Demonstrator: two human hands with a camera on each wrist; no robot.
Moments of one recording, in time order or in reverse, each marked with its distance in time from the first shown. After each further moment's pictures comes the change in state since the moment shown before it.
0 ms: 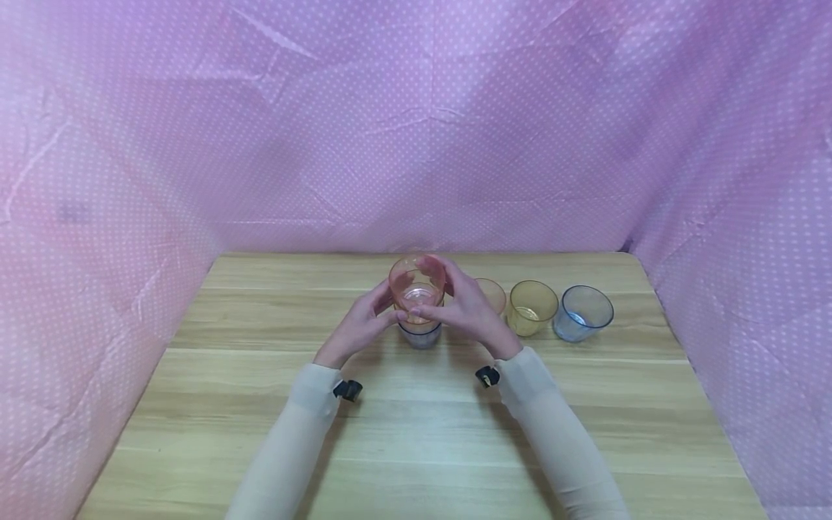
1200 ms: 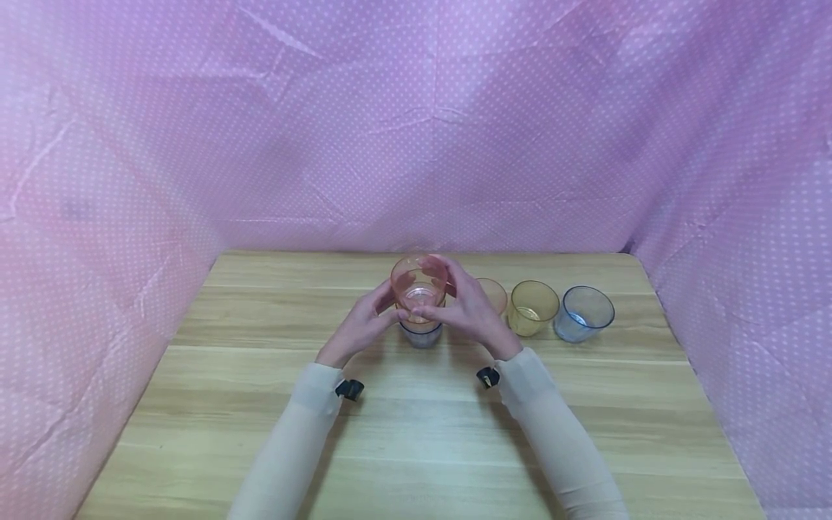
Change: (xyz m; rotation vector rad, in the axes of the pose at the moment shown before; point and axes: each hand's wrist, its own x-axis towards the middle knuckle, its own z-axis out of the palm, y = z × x) left_hand -0.002 -0.003 0.001 0.011 0.006 0.040; right_hand -0.002 0.004 0.002 -0.025 0.031 -0.059
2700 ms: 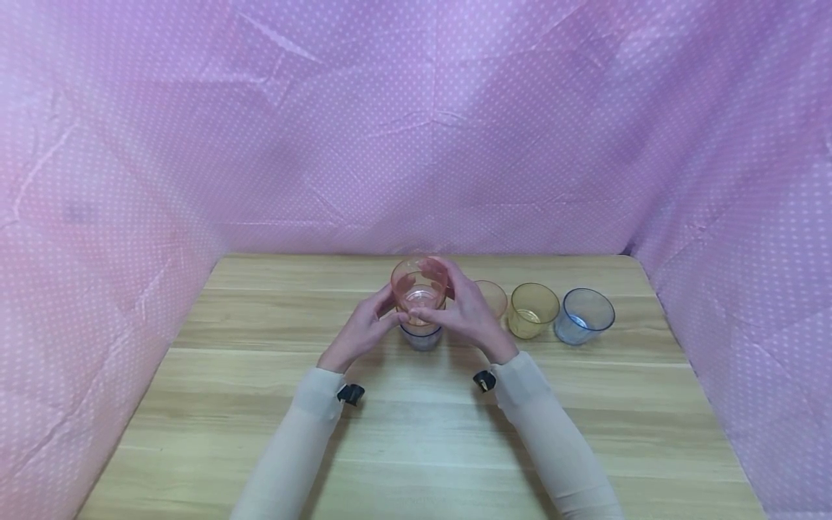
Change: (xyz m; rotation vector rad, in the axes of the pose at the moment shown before) left_hand -0.002 -0.001 0.004 -0.004 0.011 0.033; right_hand -0.002 0.000 0.005 -0.036 0.032 0.005
